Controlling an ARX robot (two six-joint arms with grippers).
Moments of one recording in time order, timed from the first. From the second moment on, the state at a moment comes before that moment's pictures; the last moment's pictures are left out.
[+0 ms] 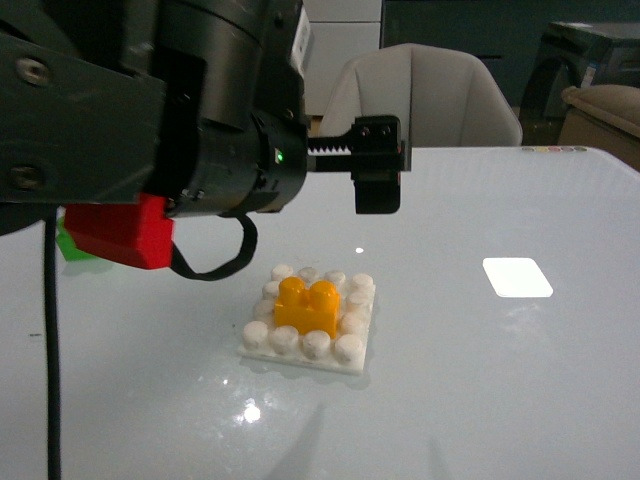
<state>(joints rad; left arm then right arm) -0.51 1.82 1.00 0.41 -0.18 -0.21 0.00 0.00 0.01 0.00 0.00 0.00</state>
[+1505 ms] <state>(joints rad) 0.00 0.46 0.04 0.43 0.00 -0.01 0.00 0.00 0.01 0.00 0.00 0.00</state>
